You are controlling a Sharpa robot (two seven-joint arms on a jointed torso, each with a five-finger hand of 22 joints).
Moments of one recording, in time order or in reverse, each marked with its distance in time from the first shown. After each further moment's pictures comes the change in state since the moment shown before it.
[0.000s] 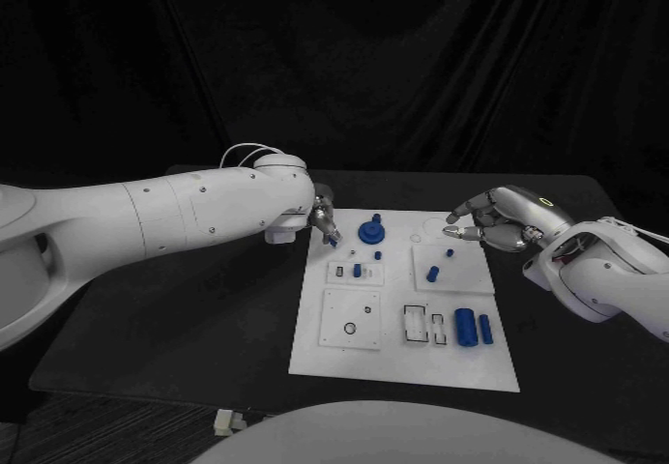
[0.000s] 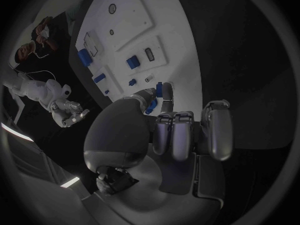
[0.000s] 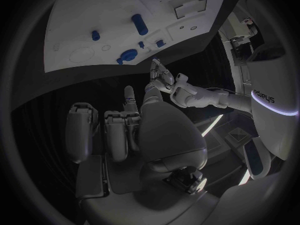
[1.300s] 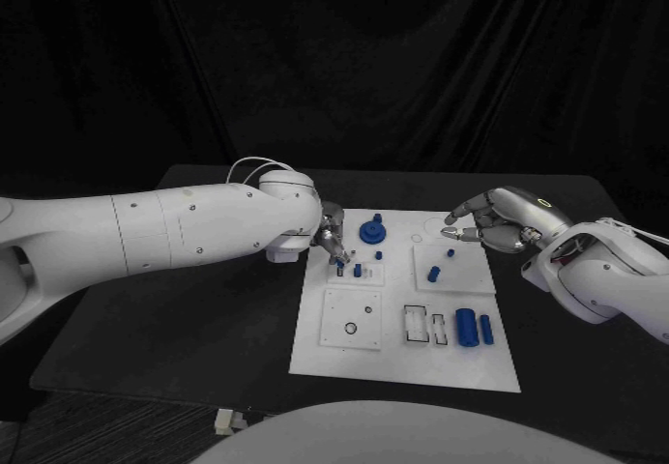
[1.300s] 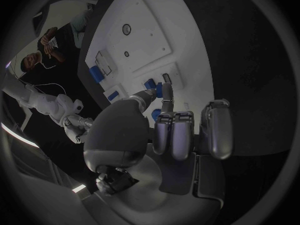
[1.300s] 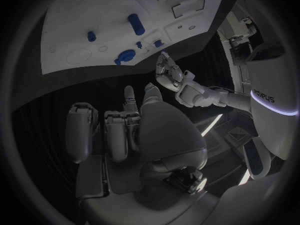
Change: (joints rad) left arm -0.018 -0.051 -0.001 0.162 -0.030 0.023 -0.028; left_hand -0.038 0.012 0.025 -0.020 -0.005 -0.010 0.005 0.018 0.031 0.002 0.002 -0.008 0.000 0.004 0.004 -0.019 0.000 0.000 0.000 0.000 -0.020 0.000; right arm 0.000 0.003 0.000 0.009 0.000 0.003 -0.003; right_hand 0.002 0.002 0.000 0.000 0.005 0.000 0.000 0.000 0.000 0.000 0.000 0.002 0.000 0.000 0.000 0.000 0.000 0.000 0.000 0.000 0.000 0.001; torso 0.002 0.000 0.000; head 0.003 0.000
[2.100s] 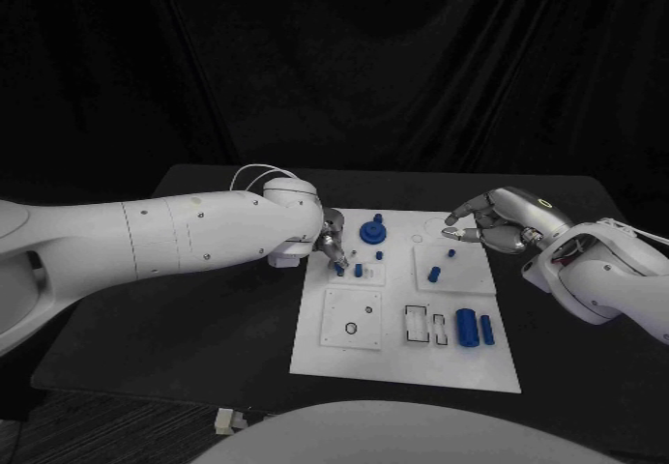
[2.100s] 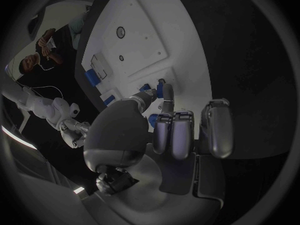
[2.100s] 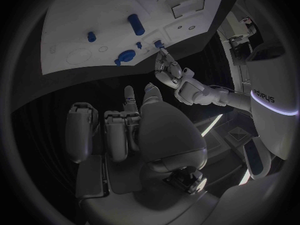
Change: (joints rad) left arm -0.027 0.015 0.000 -0.027 -0.022 0.005 -0.004; left_hand -0.022 0.010 0.040 -0.040 -0.026 -0.018 0.004 0.008 0.020 -0.003 0.003 -0.019 0.000 0.000 0.000 -0.016 0.000 0.000 0.000 0.000 -0.016 0.000; right arm 0.000 0.001 0.000 -0.001 0.000 0.003 -0.001; right_hand 0.000 0.000 0.000 0.000 0.000 0.000 0.000 0.000 0.000 0.002 0.002 -0.002 0.006 0.000 0.000 0.000 0.000 0.000 0.000 0.000 -0.004 0.000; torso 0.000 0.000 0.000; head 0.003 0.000
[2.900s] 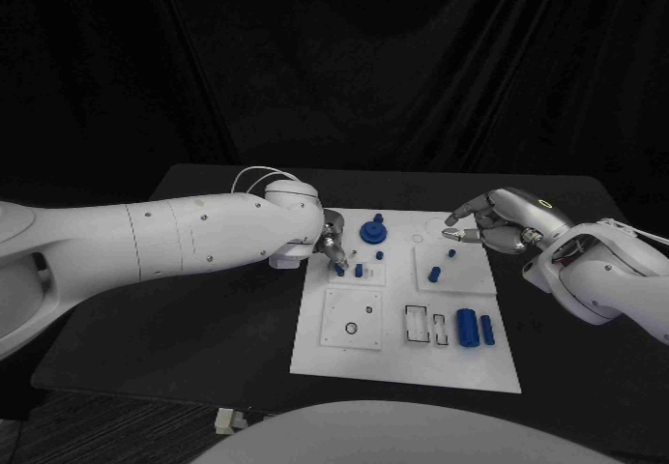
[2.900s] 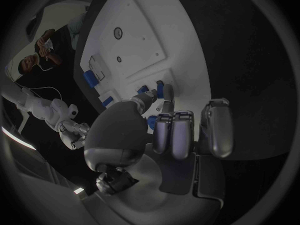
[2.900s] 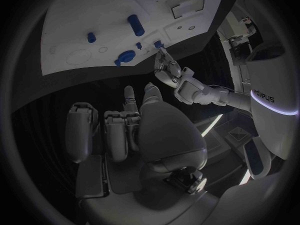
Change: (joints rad) left arm -0.009 0.007 0.000 -0.011 -0.007 0.001 0.000; left_hand -0.034 0.019 0.032 -0.037 -0.072 -0.011 0.000 0.009 0.013 0.000 0.000 -0.004 0.000 0.000 0.000 -0.004 0.000 0.000 0.000 0.000 -0.008 0.000; right arm 0.000 0.000 0.000 0.000 0.000 0.004 0.000; right_hand 0.006 -0.005 0.000 0.000 0.000 0.000 0.000 0.000 0.000 0.000 0.000 0.002 0.000 0.000 0.000 0.000 0.000 0.000 0.000 0.000 0.000 0.000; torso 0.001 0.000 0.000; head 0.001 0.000
